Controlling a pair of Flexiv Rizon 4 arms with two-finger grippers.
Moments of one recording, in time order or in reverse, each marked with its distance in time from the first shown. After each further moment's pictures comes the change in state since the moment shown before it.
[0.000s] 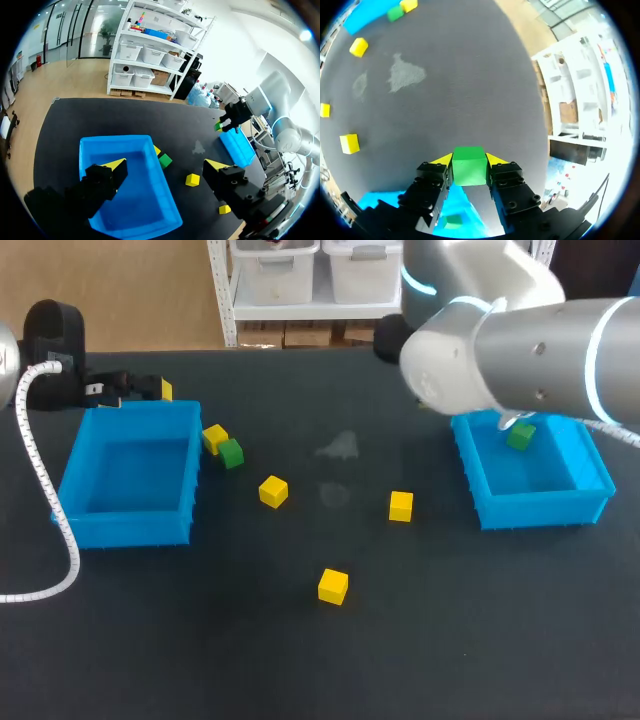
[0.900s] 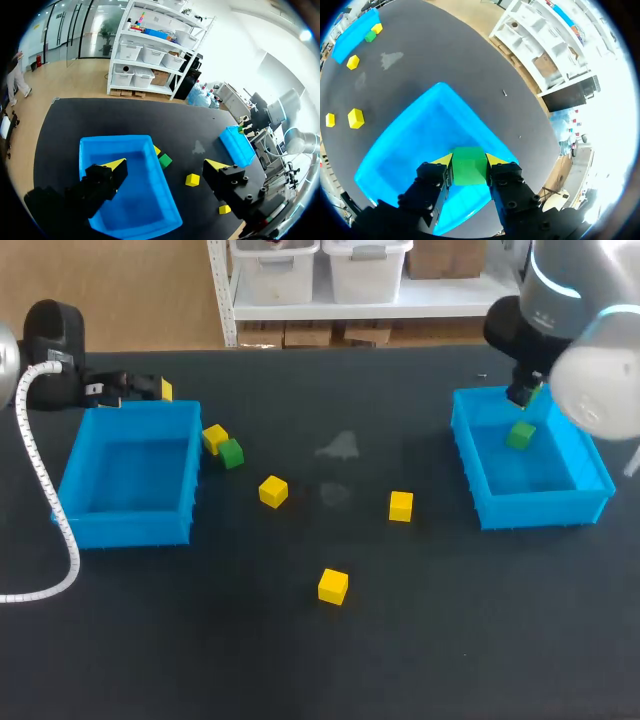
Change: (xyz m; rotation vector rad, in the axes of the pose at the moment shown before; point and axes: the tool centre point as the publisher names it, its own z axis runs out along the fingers) left arm 0.000 0.000 0.000 0.000 0.000 0.000; right arm 0.136 0.015 -0.041 0.056 -0.014 0.412
